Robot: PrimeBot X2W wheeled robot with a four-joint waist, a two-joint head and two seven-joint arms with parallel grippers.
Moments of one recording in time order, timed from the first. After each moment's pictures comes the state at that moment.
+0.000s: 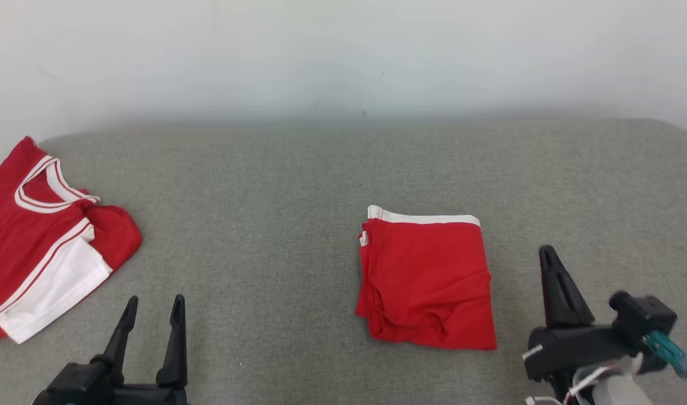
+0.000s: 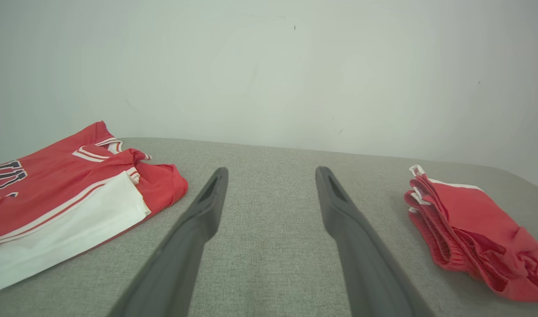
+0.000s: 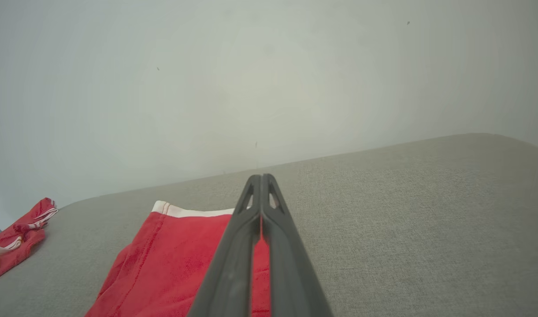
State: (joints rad) left arm -0.08 0.18 -0.07 0.18 -0.34 -0.13 -0.26; right arm -0.24 -0.14 0.11 0.36 0.39 0.13 -0.26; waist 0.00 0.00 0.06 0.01
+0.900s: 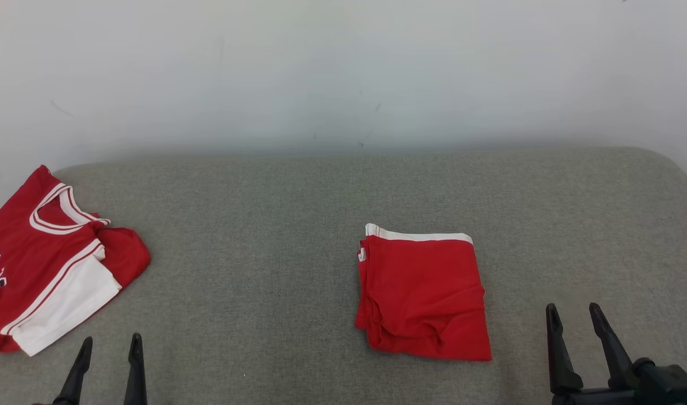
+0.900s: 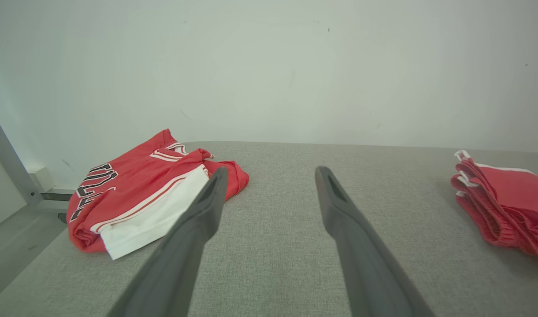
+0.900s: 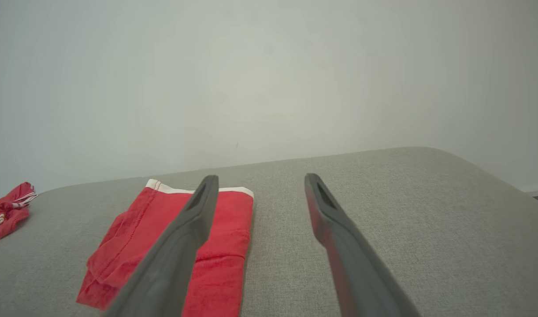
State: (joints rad) left arm 0.05 0.19 0.07 0.17 -0.24 -0.13 -0.26; right arm 0.06 -0.11 0.00 0.14 0.25 0.13 -0.26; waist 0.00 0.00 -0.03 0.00
